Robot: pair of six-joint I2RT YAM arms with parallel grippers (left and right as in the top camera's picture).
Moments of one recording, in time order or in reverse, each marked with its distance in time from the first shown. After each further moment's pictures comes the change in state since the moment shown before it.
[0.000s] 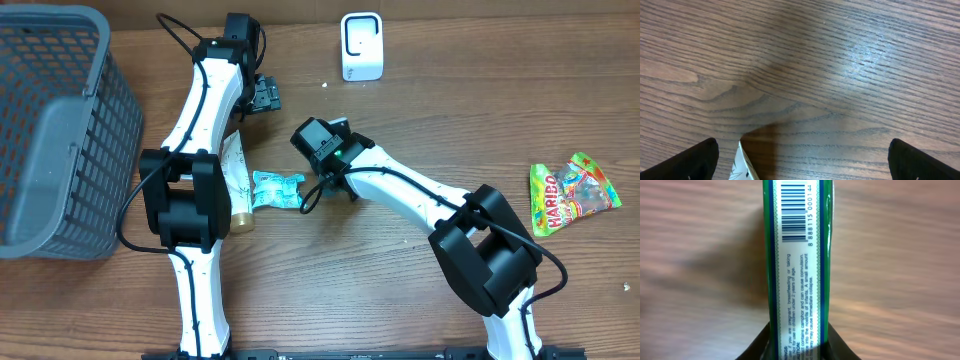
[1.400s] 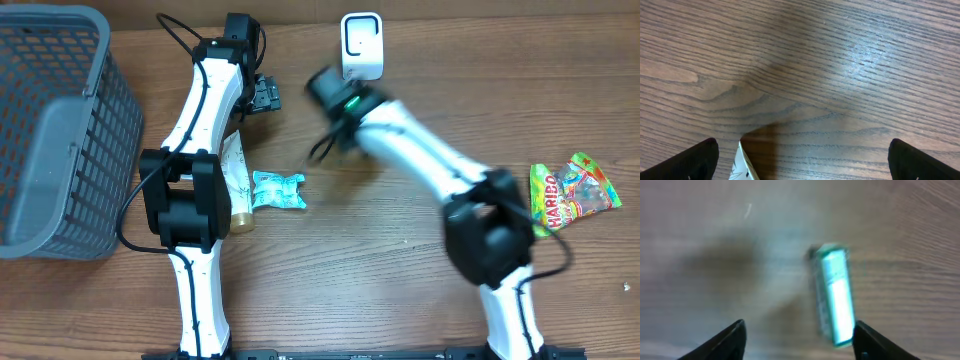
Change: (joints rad) left arm 0.000 0.000 0.000 0.000 0.000 0.000; right arm -0.187 0.092 0.354 -0.192 -0.077 -0.106
